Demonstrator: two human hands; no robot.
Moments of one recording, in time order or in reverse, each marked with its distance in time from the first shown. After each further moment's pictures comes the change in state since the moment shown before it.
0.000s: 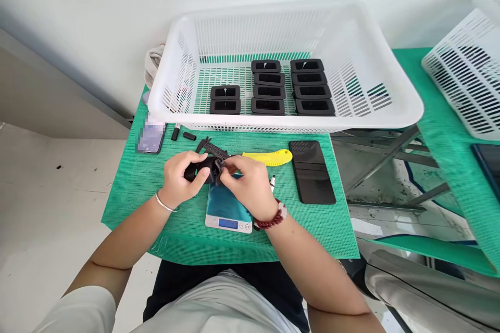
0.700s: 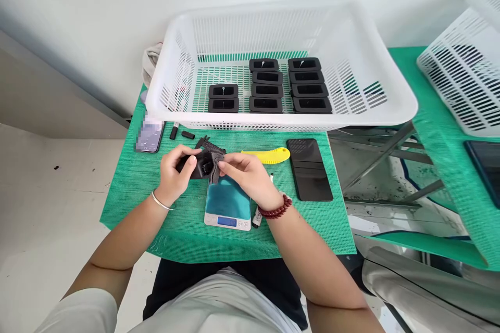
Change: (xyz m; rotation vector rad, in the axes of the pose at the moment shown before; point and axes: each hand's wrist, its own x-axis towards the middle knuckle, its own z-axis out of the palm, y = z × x) left_hand -0.001 -0.007 -0.004 -0.258 -0.011 -0.338; right_hand 0.006 0.013 -0.003 0.636 -0.316 0.381
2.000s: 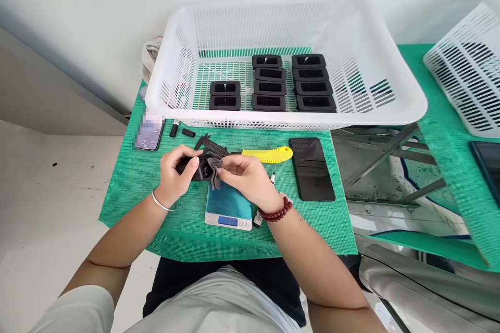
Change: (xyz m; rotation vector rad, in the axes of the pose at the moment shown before) left_hand -0.001 0.003 0.000 0.032 0.006 0.040; right_hand -0.002 -0.004 0.006 0.031 -0.049 0.005
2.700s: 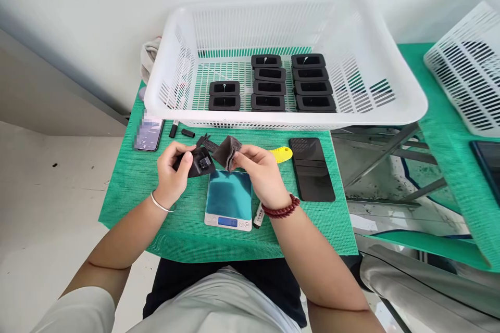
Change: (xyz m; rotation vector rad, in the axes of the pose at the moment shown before) left_hand -0.001 -0.002 0.003 0.004 0.094 -0.085; right_hand 0.005 0.007 -0.014 0.055 0.267 -0.061
